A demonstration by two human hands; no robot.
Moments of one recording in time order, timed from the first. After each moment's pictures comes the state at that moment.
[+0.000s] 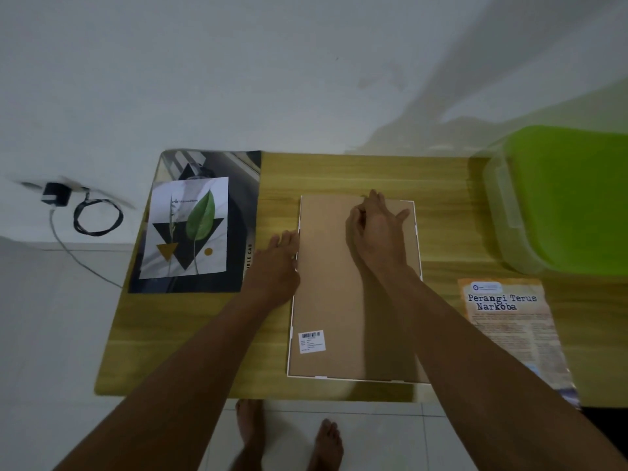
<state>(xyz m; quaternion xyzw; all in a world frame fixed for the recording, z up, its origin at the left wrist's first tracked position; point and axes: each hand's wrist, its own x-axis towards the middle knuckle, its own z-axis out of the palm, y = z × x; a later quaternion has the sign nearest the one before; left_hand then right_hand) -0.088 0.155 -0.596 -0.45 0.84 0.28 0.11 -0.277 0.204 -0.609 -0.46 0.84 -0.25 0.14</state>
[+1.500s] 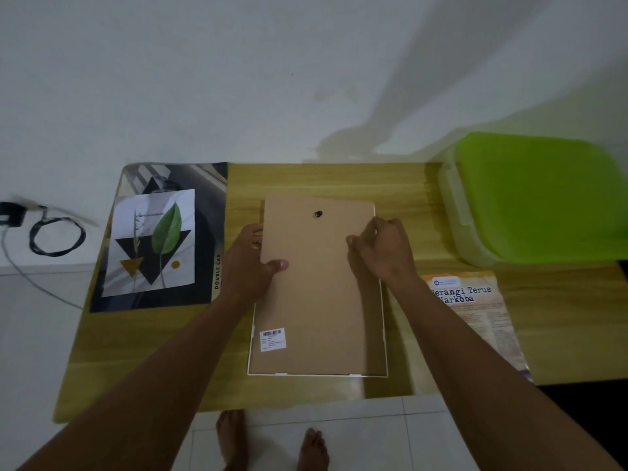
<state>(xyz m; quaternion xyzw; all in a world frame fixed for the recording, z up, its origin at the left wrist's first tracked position) -0.104 0.157 -0.596 -0.52 0.71 0.44 -0.18 -0.323 0.259 -0.591 -0.34 0.89 -0.23 0.21</state>
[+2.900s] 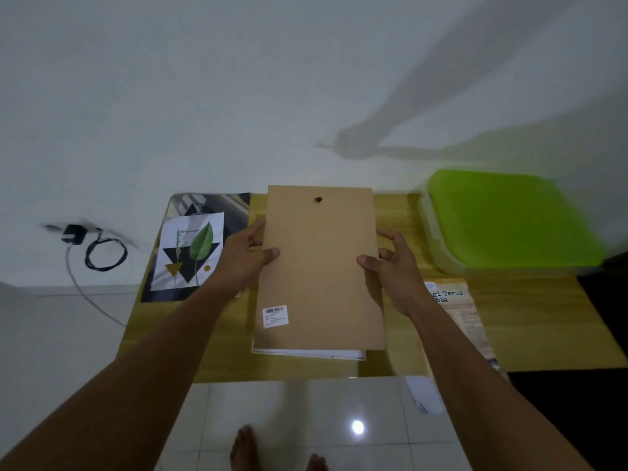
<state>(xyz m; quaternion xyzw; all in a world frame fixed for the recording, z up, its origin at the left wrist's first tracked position) -0.066 0.185 -0.483 -0.48 0.65 0.56 -0.20 -0.287 0.333 -0.509 -0.19 0.67 -0.59 0.41</state>
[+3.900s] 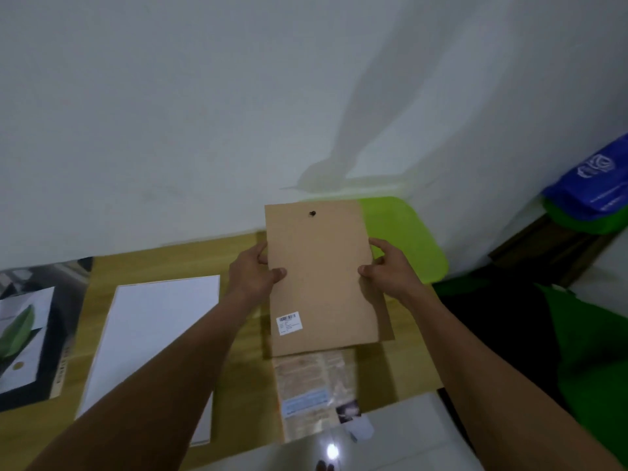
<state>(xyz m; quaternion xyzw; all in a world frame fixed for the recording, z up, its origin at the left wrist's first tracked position) -0.370 0.282 -0.477 -0.45 0.75 0.47 -0.15 -0.567 0.448 -0.478 -0.22 0.84 -0.40 0.29</state>
